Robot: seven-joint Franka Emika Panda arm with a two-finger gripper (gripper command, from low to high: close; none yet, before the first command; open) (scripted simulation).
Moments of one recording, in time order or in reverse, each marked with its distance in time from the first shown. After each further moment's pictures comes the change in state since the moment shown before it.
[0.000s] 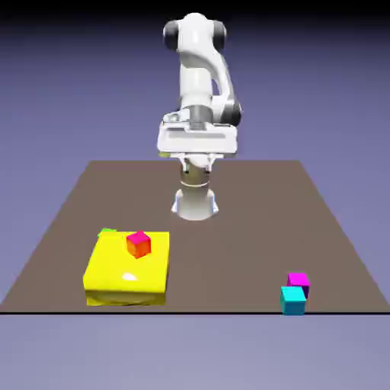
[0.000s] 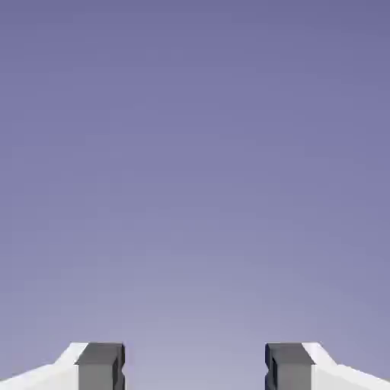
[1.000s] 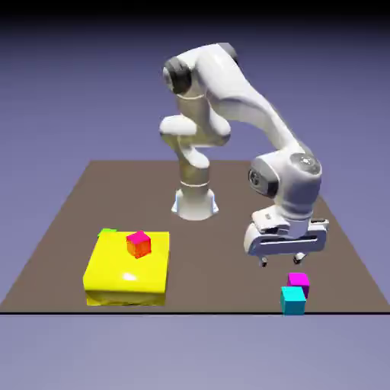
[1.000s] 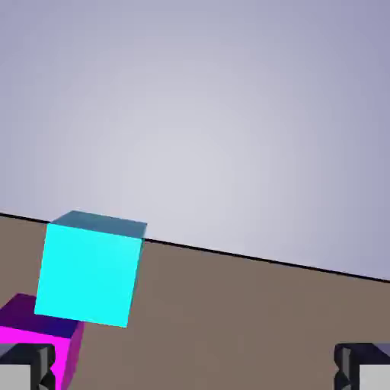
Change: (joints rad) arm -0.154 1.087 0.589 0.944 -0.341 -0.920 0.476
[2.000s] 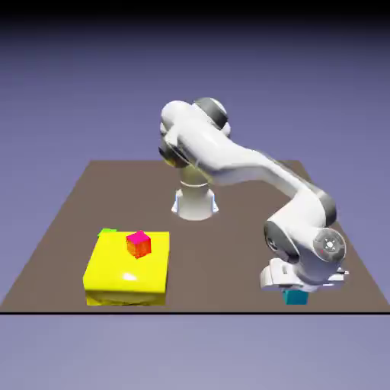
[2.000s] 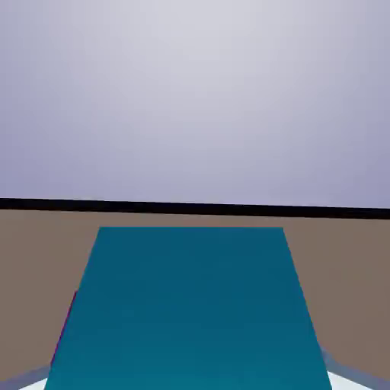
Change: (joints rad) arm -0.065 0.437 0.186 0.386 -0.163 -0.452 0.085
